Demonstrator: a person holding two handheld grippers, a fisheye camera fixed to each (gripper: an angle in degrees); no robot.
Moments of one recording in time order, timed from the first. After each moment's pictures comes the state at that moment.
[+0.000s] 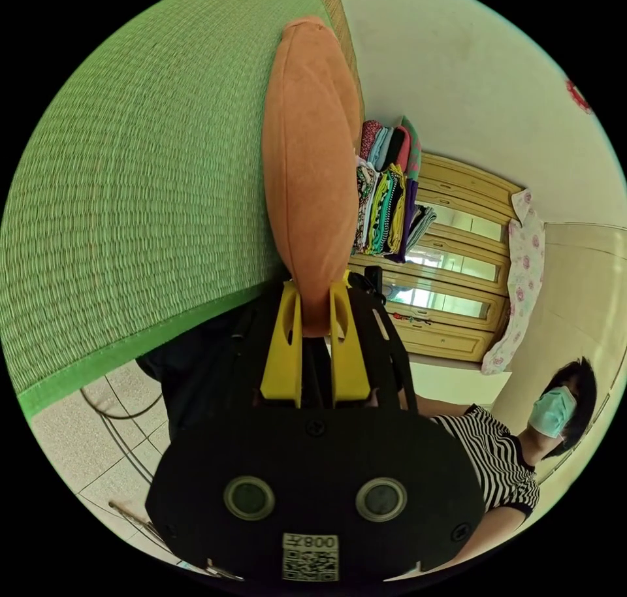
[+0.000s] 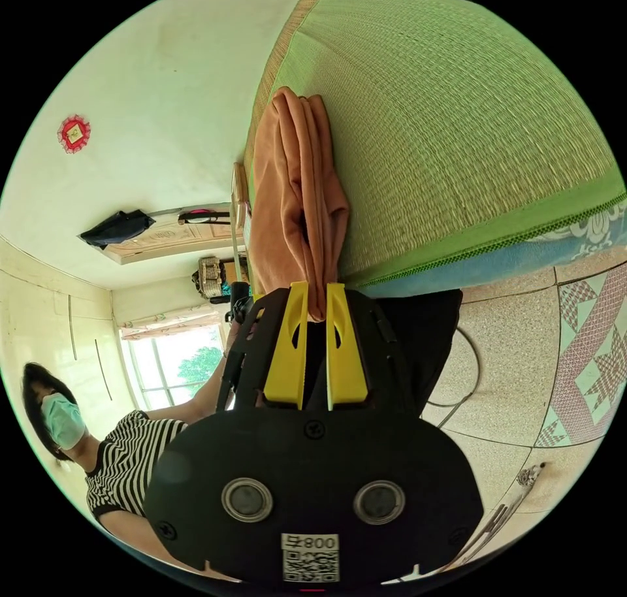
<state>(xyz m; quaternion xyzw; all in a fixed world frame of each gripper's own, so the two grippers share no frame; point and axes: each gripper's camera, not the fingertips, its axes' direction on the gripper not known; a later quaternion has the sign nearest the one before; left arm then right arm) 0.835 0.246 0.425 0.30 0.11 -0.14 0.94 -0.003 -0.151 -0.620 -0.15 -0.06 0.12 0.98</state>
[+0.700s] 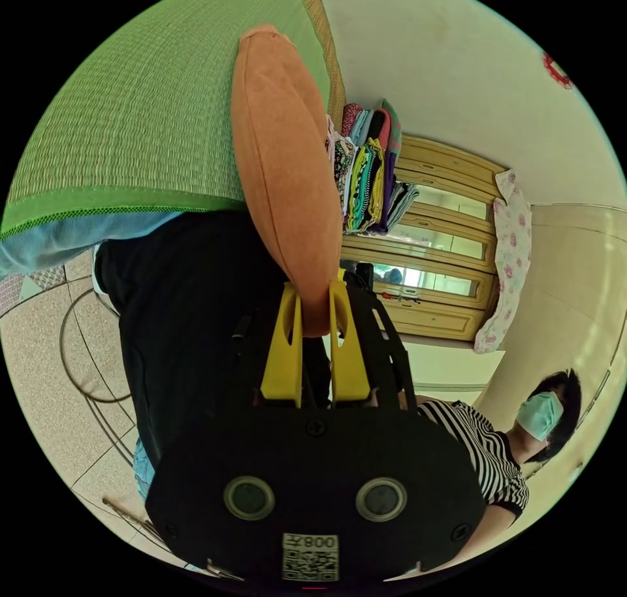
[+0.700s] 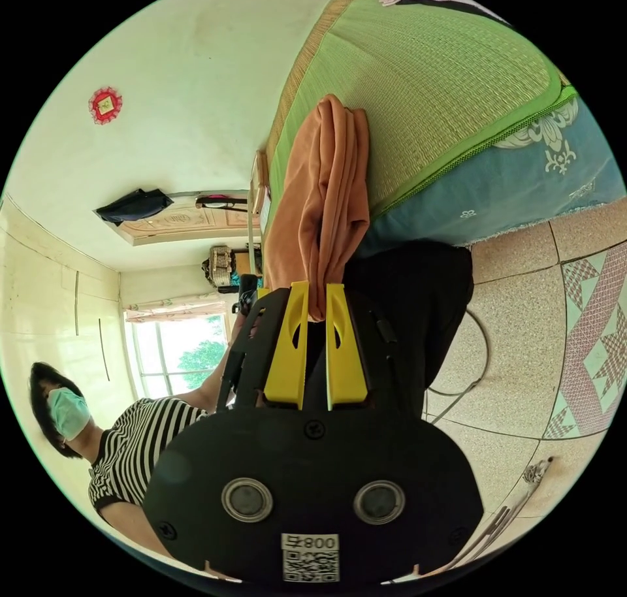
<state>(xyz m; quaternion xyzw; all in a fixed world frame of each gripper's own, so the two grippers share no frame) 0.880 0.330 0.503 0.29 0.13 -0.12 0.94 -0.060 -0.044 -0.698 -0.14 -0.08 0.09 0.98</state>
